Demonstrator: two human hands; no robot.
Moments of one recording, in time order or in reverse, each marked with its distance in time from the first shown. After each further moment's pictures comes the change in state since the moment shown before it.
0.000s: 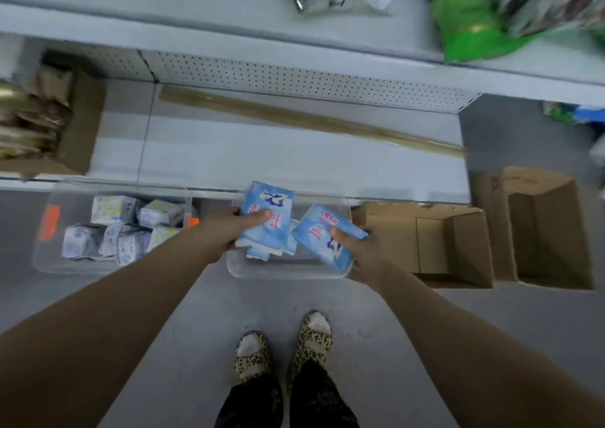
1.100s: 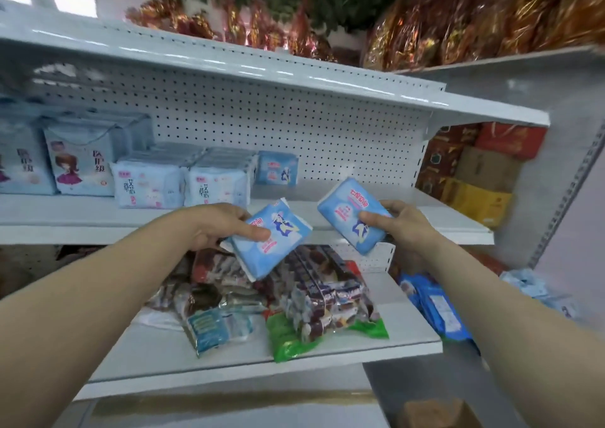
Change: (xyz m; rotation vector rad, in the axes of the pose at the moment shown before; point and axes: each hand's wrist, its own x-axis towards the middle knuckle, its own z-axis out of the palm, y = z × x) left_hand -0.387 0.429 0.179 0.701 -0.012 0.746; right_hand -0.401 -0.467 -0.248 -0.024 0.213 -1.009
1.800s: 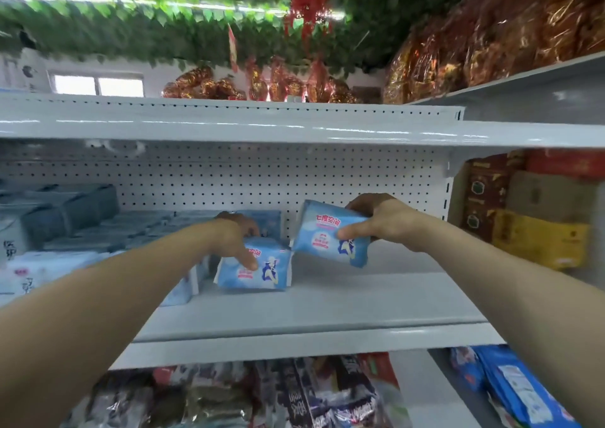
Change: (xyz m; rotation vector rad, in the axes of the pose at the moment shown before) left_hand 0.185 0.129 -0.013 1.004 0.304 -0.005; right_hand 0.203 -0.051 -0.058 -0.376 -0.298 -0.212
